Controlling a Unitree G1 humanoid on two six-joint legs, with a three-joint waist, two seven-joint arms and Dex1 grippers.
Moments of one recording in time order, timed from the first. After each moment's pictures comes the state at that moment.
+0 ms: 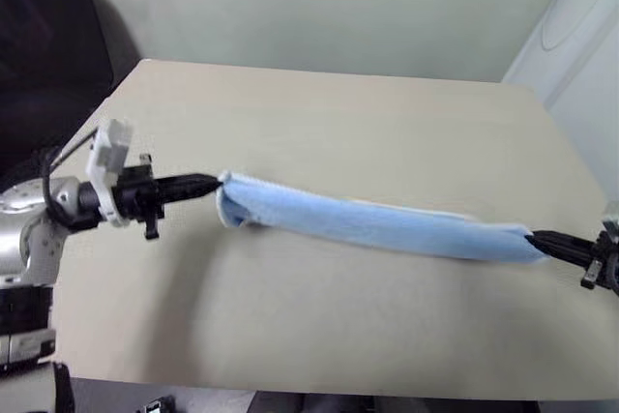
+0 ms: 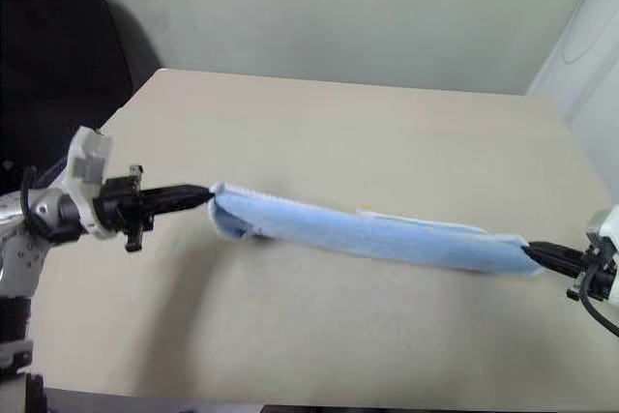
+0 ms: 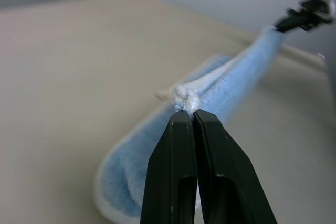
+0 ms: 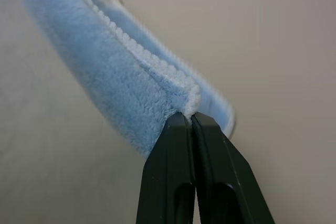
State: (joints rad) left arm -0.36 0.94 0.28 0.05 -0.69 0.61 -1.36; right arm 0.21 -0.97 -0.59 -0.15 0.55 0.46 1.13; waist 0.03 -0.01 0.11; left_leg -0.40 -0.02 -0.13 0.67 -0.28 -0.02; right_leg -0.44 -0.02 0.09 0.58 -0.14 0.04
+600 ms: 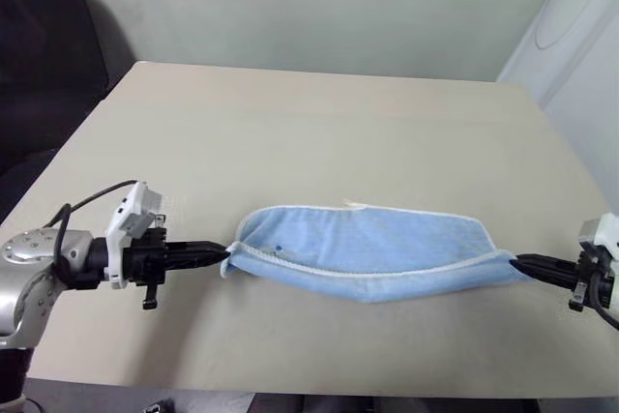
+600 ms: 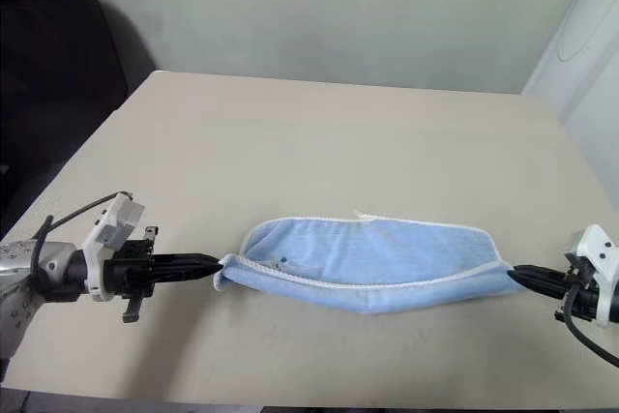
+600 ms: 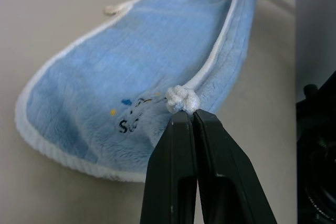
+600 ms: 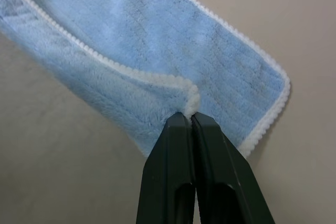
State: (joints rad) left arm -0.08 1.01 0.27 -0.16 -0.69 0.64 -1.34; right arm 0.24 -0.97 -0.51 -0.22 0.52 0.49 1.14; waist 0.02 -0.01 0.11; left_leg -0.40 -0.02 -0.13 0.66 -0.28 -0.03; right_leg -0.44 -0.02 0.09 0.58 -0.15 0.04
